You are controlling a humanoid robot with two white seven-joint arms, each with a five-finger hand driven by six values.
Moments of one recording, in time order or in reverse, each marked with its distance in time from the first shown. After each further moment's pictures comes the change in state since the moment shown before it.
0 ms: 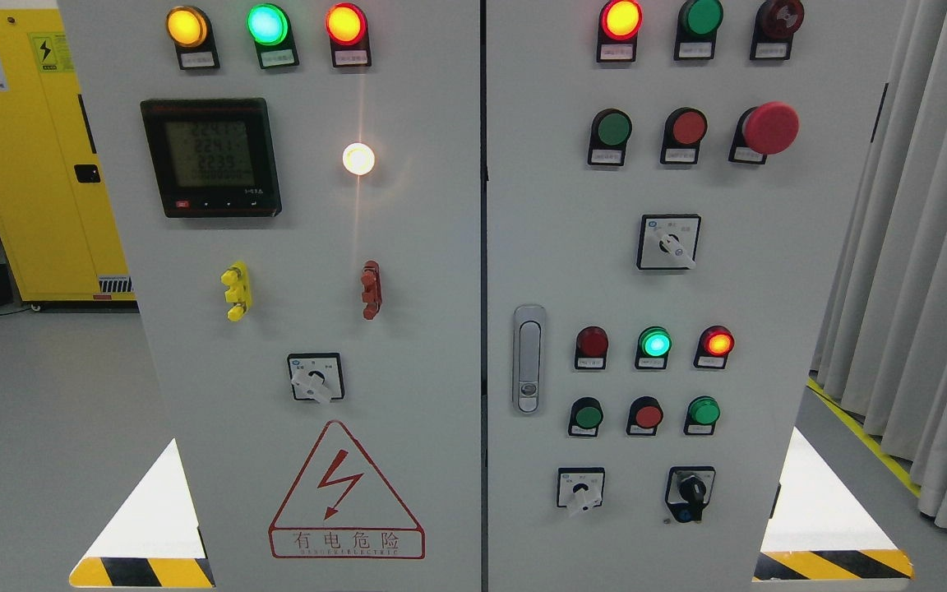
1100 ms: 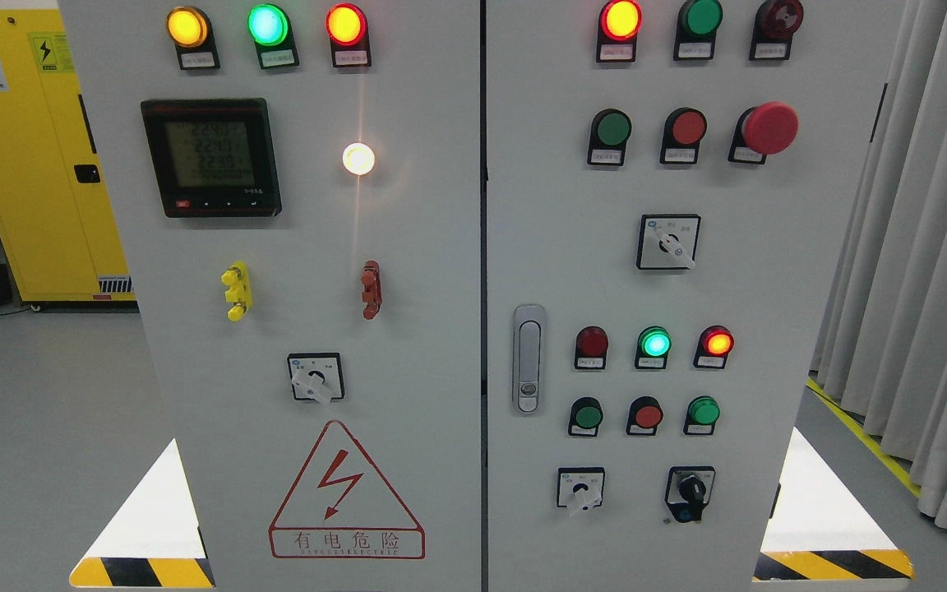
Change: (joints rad) left arm 0.000 0.002 0.000 0.000 0.000 0.001 0.000; right arm 0.057 0.005 0.015 -0.161 0.000 -0.332 0.086
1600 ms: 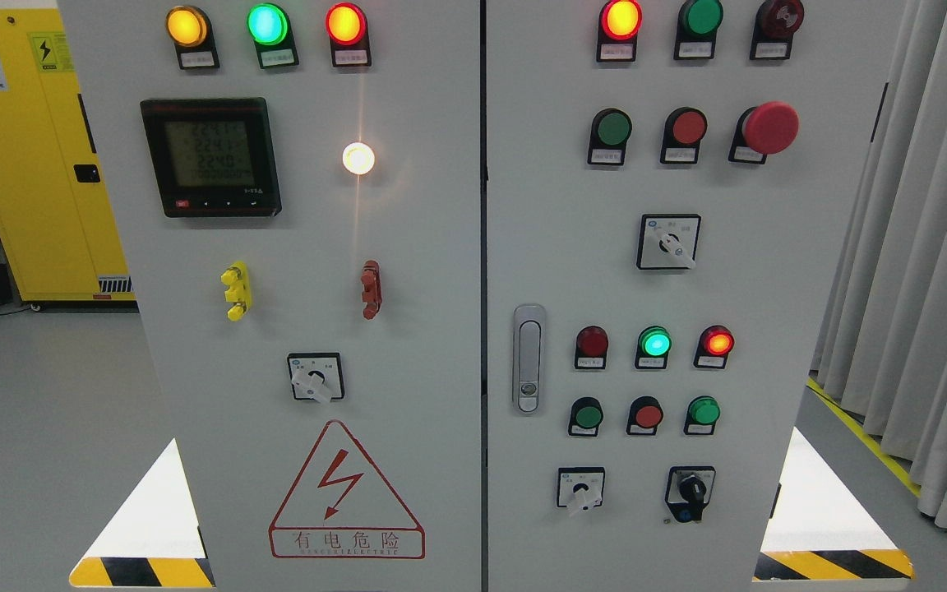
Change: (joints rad) left arm 0.000 -0.005 0.000 0.000 0.000 0.000 0.000; right arm 0.003 0.006 0.003 -0.175 0.000 -0.321 0.033
